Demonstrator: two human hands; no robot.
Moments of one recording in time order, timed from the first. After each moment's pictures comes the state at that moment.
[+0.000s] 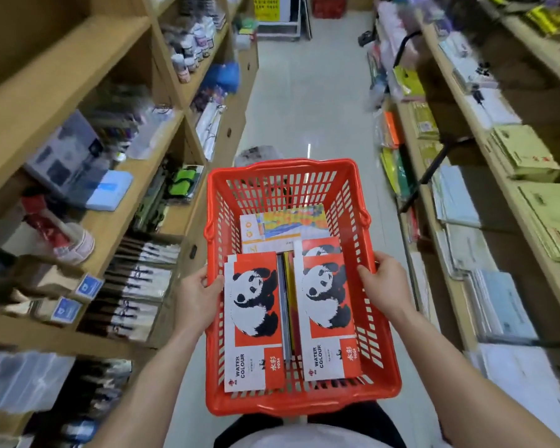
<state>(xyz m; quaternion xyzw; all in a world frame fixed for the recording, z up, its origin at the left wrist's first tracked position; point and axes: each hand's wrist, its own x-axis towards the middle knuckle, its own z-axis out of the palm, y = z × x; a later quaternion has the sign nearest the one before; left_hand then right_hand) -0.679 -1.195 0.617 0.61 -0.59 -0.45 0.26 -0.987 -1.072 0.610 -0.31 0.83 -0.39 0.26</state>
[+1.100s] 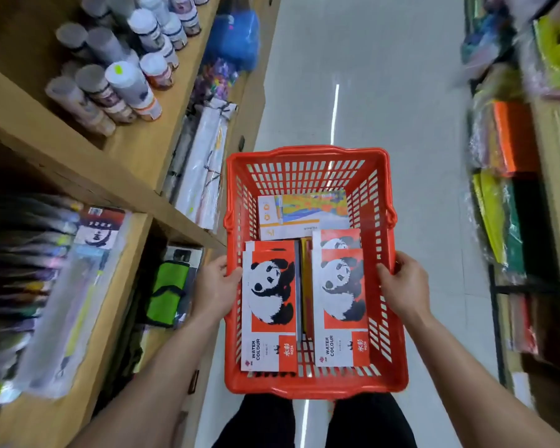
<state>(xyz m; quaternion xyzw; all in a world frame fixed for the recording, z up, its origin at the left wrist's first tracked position) -0.924 -1.979 0.407 0.66 -0.55 -0.49 0.14 -1.231 -1.844 0.405 -0.26 0.88 -0.29 0.27</state>
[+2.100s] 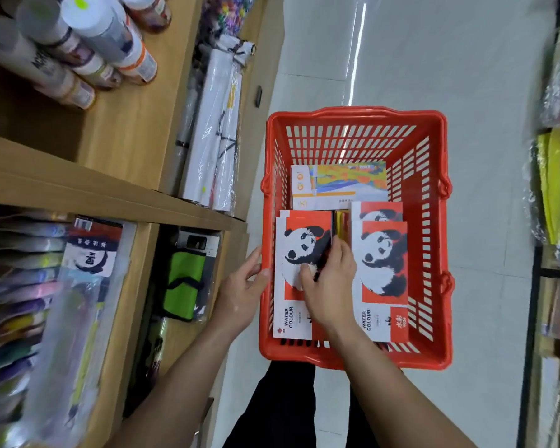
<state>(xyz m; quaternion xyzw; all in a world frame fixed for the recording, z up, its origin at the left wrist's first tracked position) -0.907 -2.035 0.343 0.60 -0.54 -0.58 0.07 -1.073 -1.974 0.338 -0.28 0.83 -0.26 0.40</state>
